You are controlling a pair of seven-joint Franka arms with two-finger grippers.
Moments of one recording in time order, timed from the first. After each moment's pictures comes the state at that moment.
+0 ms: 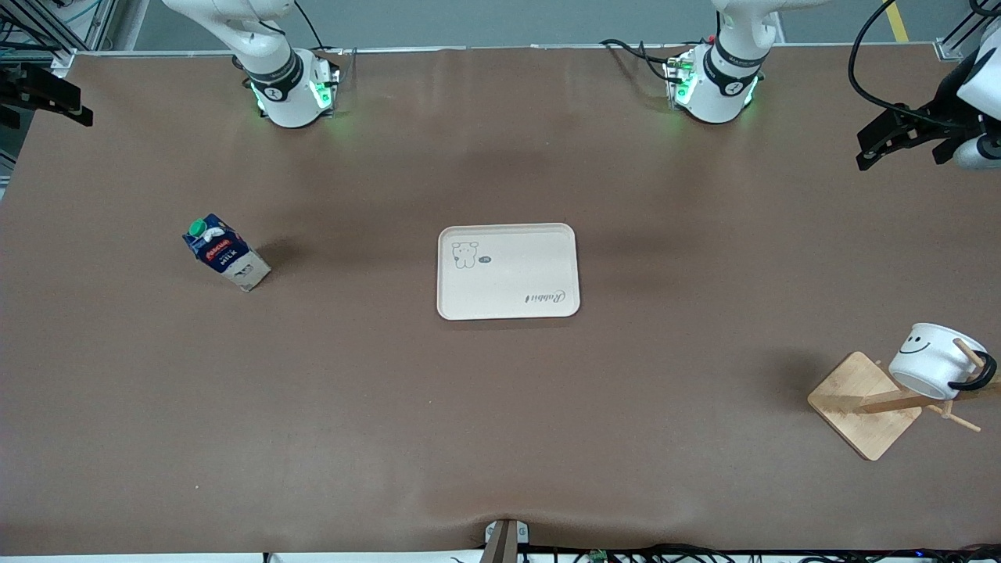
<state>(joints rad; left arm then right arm) 0.09 -0.12 -0.16 -1.60 0.03 1.47 -0.12 -0.10 -0.07 0.02 -1.46 -0.01 1.17 -0.11</state>
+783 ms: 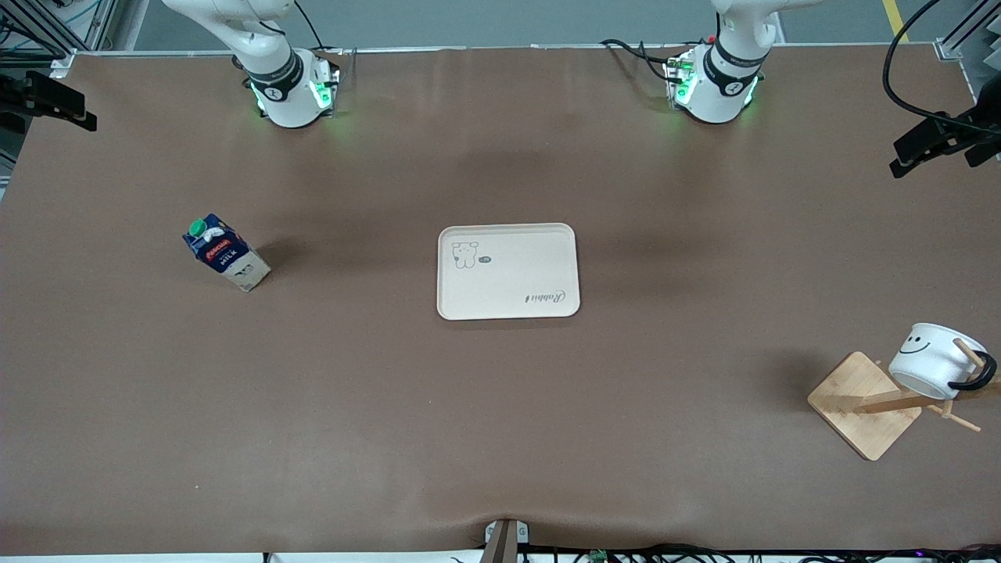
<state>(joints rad) 0.16 -0.09 -0.15 -1.58 0.03 1.49 -0.12 -0.10 -0.05 0.02 -1.46 -0.01 1.17 -0.11</state>
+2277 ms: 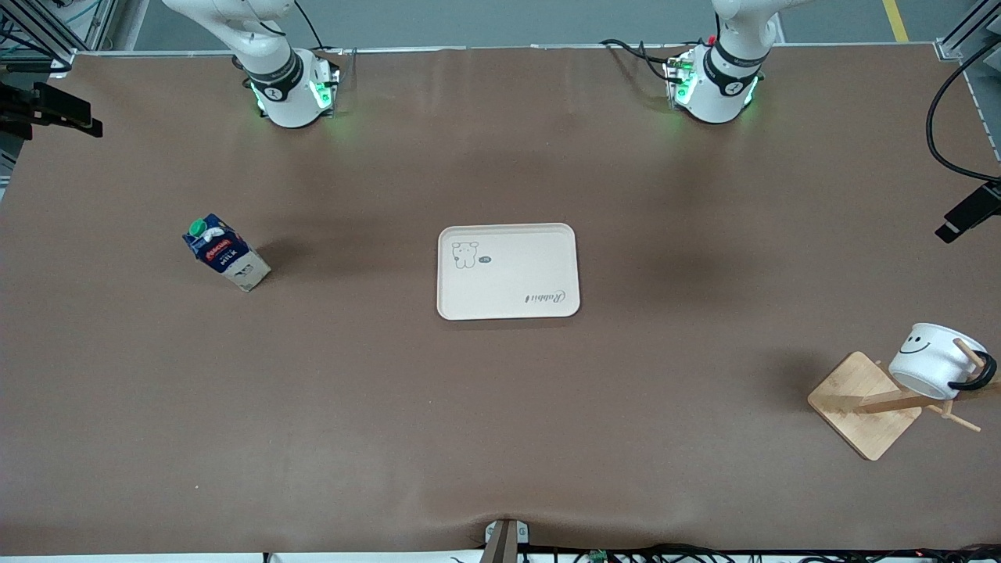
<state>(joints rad) 0.32 -0.13 -0.15 -1.83 -0.02 1.92 -0.30 -0.10 -0.03 0.02 -1.46 -0.01 1.15 -0.11</state>
